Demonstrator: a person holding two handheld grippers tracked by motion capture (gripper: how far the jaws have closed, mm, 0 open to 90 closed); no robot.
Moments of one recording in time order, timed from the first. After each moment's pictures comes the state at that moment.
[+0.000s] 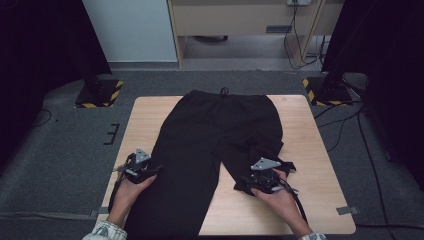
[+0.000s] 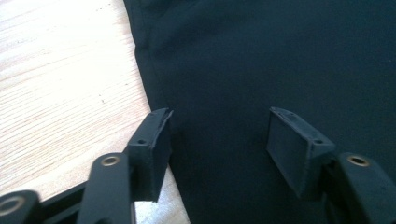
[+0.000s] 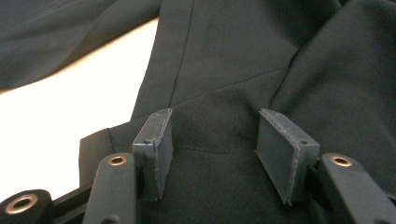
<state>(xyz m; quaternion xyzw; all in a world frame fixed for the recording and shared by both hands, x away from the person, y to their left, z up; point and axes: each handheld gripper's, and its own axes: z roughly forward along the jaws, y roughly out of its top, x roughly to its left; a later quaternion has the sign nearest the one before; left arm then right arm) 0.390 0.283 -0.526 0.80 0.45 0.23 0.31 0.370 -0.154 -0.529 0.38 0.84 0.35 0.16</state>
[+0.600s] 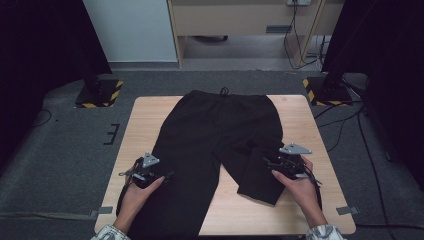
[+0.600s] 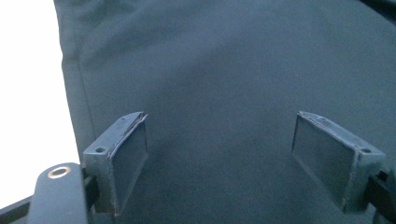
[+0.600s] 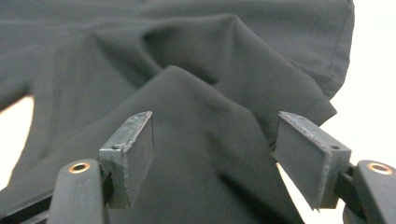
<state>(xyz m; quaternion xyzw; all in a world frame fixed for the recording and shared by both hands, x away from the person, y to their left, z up) 0.375 0.254 -0.523 0.81 0.44 0.19 0.34 0.400 -0.222 -0.500 0.46 0.76 0.39 0.23</state>
